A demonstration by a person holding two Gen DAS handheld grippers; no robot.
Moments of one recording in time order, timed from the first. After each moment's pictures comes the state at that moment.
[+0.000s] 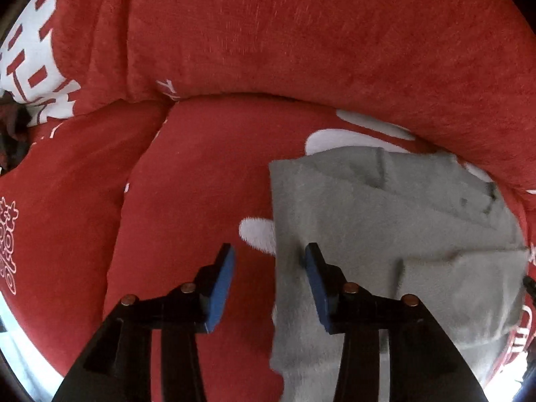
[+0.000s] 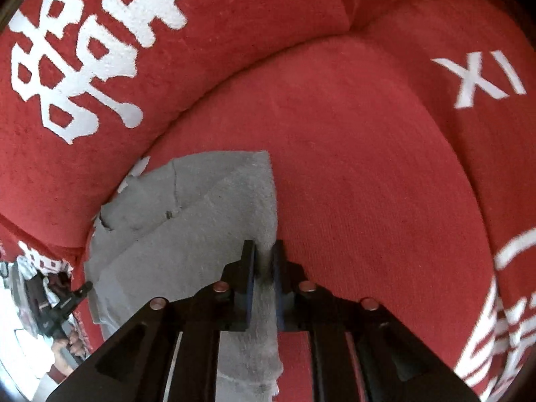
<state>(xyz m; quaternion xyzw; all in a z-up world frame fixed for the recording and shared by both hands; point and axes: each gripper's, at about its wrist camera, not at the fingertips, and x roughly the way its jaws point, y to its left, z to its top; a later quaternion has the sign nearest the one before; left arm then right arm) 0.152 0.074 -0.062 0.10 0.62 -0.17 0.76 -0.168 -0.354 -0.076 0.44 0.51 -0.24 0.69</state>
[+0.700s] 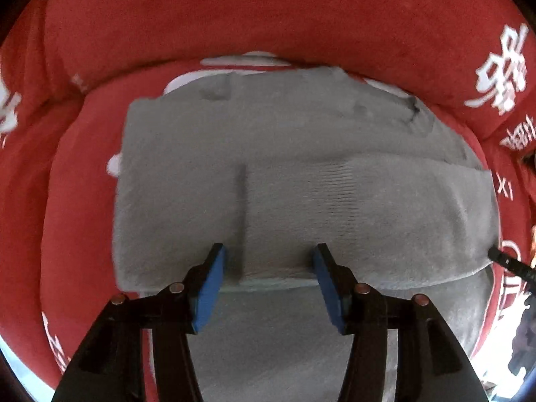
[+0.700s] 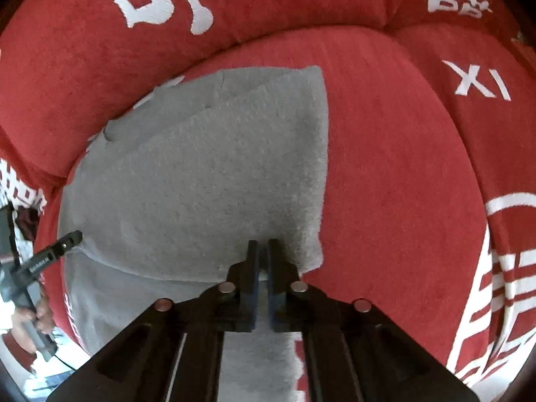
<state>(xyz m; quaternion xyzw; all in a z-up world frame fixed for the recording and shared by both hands) 0.052 0.015 -0.071 0.12 0.62 -0.27 0.72 -0.174 -0.267 -0.073 0.35 0.56 -0.20 0.73</state>
